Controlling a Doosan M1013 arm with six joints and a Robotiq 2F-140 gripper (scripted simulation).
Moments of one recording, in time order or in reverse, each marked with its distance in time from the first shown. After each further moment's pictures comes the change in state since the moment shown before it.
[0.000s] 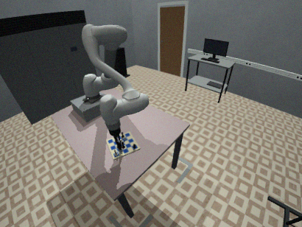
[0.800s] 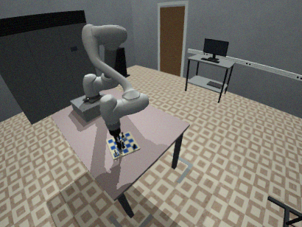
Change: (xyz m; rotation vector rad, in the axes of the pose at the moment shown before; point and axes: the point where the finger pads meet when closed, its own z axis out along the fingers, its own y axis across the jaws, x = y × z) arm 0.000 0.000 0.000 0.000 0.000 0.000
